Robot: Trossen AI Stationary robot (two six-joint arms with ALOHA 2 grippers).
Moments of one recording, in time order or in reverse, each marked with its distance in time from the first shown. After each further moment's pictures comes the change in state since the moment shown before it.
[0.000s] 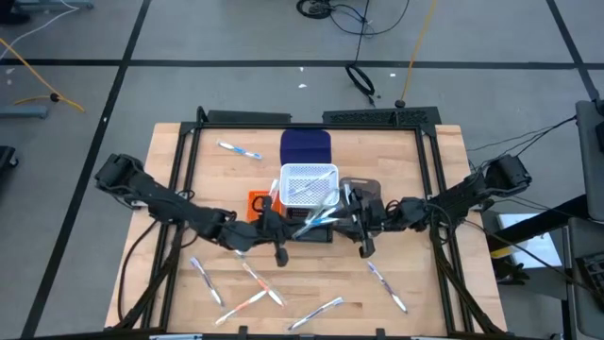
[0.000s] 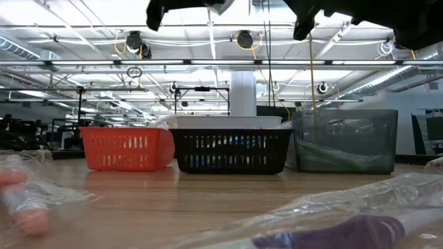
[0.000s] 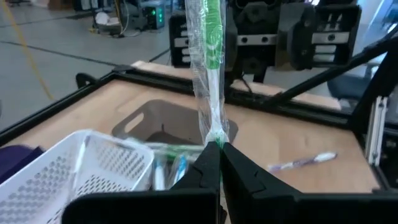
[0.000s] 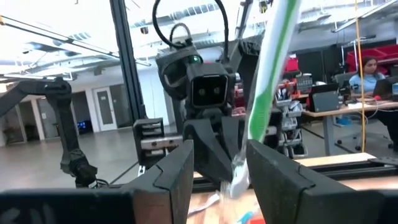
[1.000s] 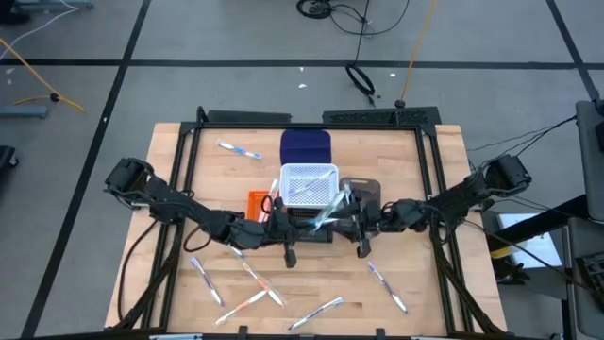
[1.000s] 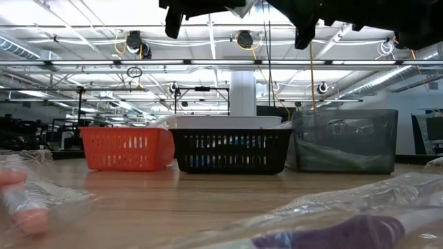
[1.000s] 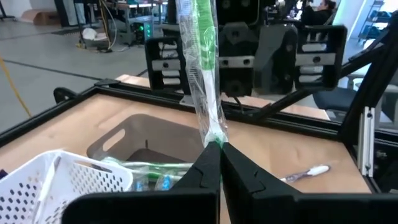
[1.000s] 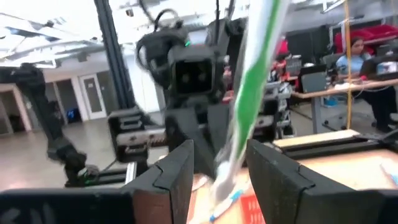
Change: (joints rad) left arm 0.038 0.105 0.000 0.207 0.076 0.073; right arm 0.002 0.001 0.001 -0.082 0.051 0.029
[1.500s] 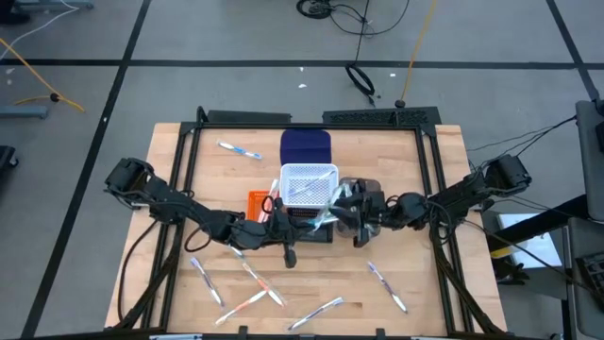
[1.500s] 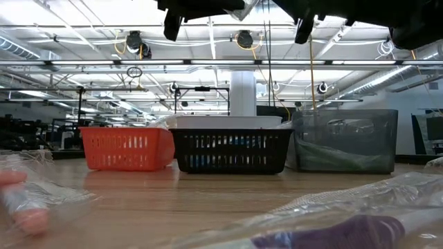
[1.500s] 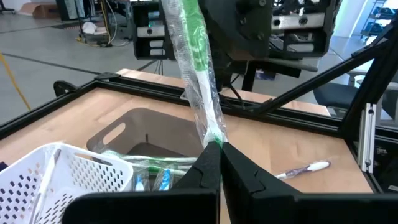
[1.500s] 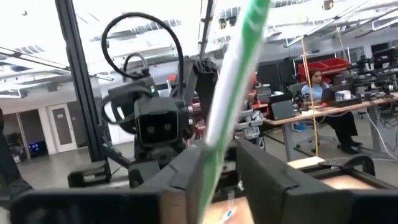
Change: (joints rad) left arm 0.000 0.000 0.000 -0.026 0.001 -0.023; right arm -0.032 0.000 0.012 0.114 0.096 -0.042
